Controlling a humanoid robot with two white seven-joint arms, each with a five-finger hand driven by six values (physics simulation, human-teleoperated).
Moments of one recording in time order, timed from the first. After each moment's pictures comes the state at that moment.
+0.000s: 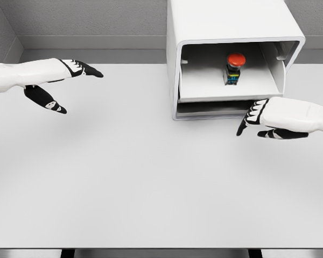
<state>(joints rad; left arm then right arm) -0.83 0.90 -0.75 -1.37 0.08 -0.61 -0.61 -0.42 -1.02 0.40 -1.73 0.11 -0.61 0.61</state>
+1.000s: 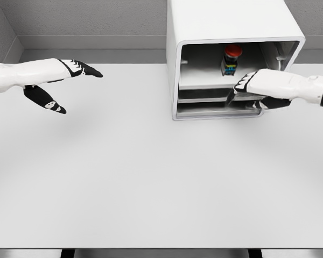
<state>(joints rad) -0.83 0.91 -0.75 -1.36 0.08 -0.61 -0.61 -0.71 -0.85 0.60 -1.43 0.16 -0.61 0.61</state>
